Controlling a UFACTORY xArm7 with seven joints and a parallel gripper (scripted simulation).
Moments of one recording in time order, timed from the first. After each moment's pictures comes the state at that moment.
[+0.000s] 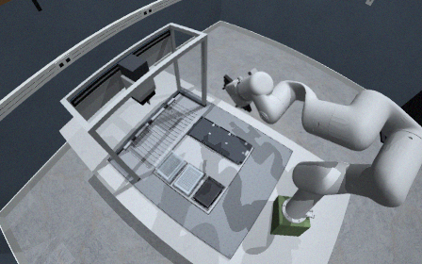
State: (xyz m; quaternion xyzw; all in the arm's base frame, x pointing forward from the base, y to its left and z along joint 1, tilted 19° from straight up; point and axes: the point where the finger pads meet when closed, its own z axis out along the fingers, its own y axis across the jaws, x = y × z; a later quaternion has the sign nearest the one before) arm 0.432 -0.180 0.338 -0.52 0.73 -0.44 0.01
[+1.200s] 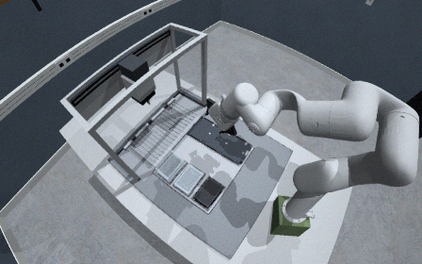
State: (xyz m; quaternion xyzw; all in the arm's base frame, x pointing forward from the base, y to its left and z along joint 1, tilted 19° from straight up) arm 0.455 -0.082 0.257 -0.56 0.76 -0.31 0.06
